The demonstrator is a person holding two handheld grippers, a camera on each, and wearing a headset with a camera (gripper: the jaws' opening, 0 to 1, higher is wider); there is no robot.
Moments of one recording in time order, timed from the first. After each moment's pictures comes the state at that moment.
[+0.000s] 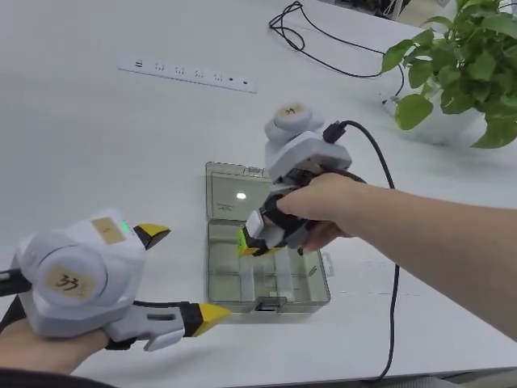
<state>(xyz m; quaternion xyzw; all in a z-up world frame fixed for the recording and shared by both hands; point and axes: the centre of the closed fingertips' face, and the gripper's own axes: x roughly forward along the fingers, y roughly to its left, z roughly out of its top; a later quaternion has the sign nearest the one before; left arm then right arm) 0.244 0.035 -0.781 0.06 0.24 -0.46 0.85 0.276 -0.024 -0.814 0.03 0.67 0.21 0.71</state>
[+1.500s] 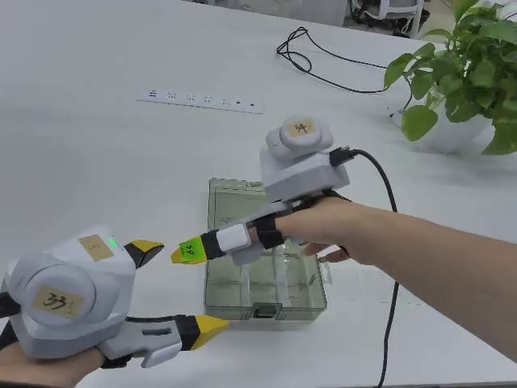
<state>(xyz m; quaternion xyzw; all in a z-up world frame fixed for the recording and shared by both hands) 0.222 0.034 -0.759 0.07 0.24 -0.41 0.88 0.267 0.017 -0.767 0.01 0.50 0.39 0.77</state>
